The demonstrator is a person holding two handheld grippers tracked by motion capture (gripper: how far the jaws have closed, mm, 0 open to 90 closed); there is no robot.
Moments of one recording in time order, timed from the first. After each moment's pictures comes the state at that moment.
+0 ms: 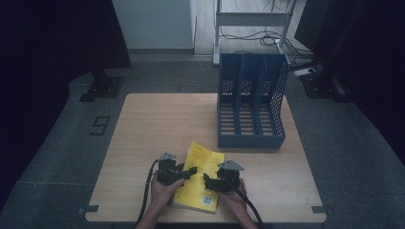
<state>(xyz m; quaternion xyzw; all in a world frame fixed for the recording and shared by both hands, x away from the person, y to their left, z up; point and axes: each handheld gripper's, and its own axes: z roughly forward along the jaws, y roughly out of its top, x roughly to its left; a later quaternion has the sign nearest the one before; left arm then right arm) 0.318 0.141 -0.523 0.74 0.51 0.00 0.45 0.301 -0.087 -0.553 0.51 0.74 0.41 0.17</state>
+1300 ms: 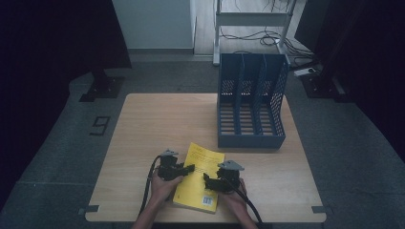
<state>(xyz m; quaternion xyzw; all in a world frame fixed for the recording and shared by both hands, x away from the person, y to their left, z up) 0.336 0.142 -0.529 0.76 0.50 0.01 0.42 0.302 -0.087 -0.553 0.51 0.74 0.41 0.17</state>
